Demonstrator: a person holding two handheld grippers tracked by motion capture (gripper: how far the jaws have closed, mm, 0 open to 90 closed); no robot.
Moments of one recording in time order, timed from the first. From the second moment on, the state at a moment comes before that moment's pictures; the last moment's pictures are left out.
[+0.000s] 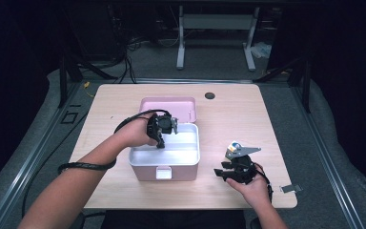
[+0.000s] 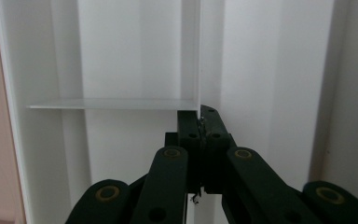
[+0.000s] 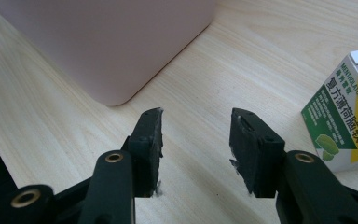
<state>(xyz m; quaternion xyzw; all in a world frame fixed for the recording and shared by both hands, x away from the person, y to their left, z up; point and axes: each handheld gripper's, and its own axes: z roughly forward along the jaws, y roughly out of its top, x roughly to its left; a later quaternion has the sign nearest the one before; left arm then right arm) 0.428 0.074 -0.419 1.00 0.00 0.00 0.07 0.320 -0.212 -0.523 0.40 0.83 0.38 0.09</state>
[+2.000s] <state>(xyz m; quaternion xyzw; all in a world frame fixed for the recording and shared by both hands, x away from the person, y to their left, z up) 0.415 0.320 -0.402 0.89 0.42 0.03 0.15 0.316 -0.206 -0.521 0.41 0.82 0.38 0.11</state>
